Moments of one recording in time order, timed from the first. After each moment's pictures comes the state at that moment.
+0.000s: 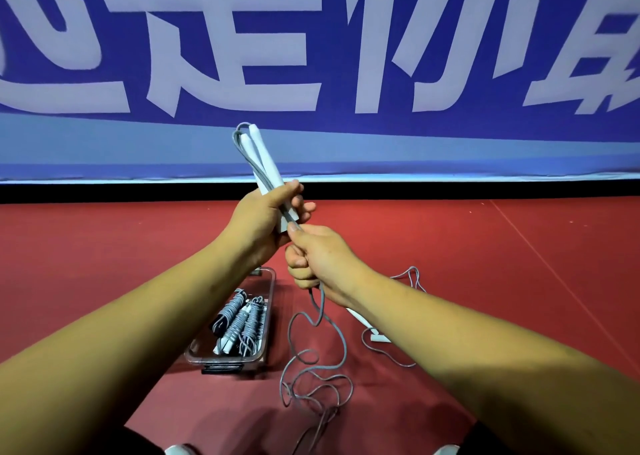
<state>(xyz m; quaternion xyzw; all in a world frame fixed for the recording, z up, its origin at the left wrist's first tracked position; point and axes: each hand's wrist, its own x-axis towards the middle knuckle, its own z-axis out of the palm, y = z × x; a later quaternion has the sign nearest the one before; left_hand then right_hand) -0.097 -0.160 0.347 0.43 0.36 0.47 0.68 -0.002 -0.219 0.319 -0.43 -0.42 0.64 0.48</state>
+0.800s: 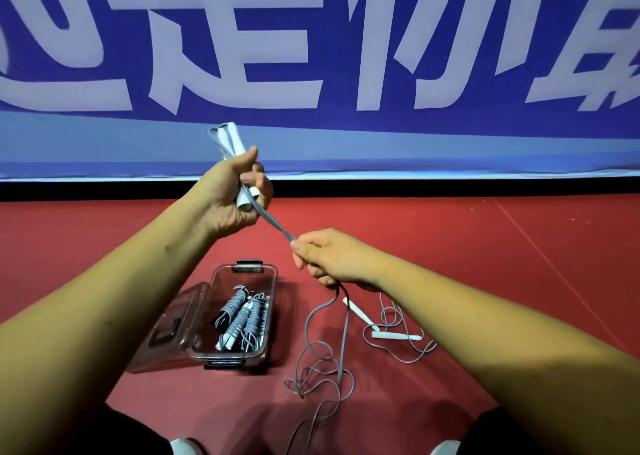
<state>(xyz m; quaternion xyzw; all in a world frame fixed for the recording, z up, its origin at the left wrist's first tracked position) -0.139 -0.134 0.387 0.22 0.33 0.43 0.81 0.030 -0.218 0.319 -0.51 -0.63 0.52 0.28</state>
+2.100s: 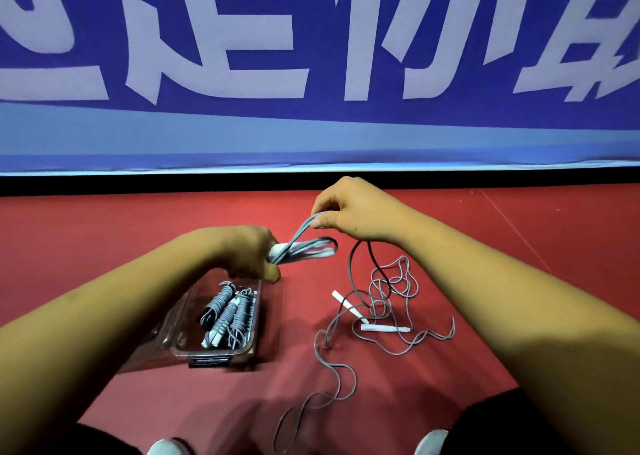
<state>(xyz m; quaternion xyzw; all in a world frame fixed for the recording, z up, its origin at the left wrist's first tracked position) -0.120 -0.157 0.332 0.85 0.45 -0.16 0.23 0.083 -0.199 0.365 -0.54 -0.80 0.19 0.20</state>
